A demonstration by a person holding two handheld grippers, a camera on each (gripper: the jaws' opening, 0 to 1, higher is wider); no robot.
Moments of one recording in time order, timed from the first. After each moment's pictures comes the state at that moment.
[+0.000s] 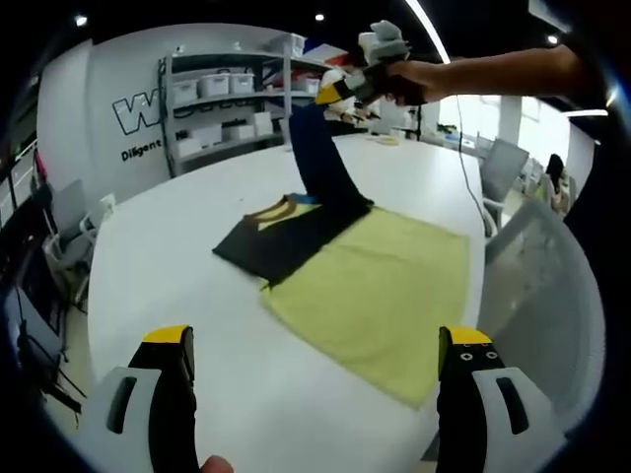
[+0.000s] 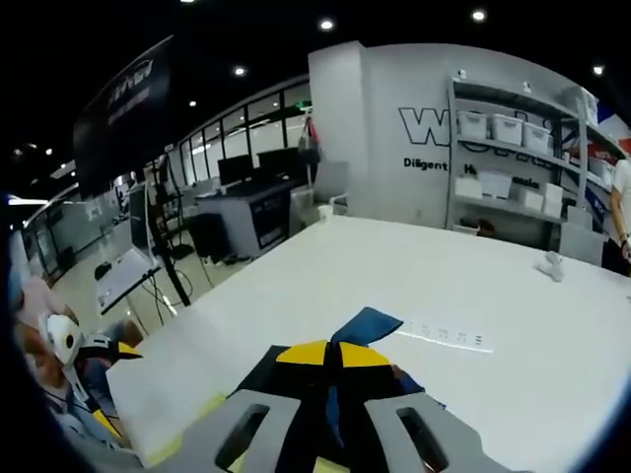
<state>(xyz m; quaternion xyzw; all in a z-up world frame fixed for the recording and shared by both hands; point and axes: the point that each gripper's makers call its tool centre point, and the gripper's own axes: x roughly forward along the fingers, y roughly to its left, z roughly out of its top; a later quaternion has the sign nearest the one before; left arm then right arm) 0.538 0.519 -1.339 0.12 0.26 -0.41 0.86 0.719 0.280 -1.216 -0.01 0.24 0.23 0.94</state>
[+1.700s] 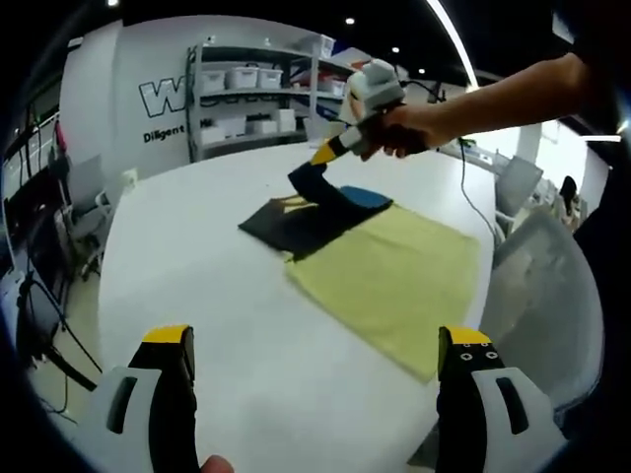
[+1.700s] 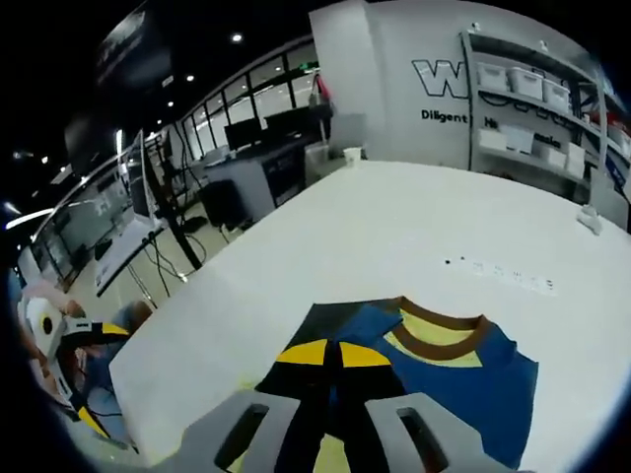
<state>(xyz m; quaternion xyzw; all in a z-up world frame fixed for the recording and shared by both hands) 0.530 0.556 -1.354 0.09 0.27 -0.38 0.88 0.722 0.365 -1.327 0.01 0.33 0.26 0.91</state>
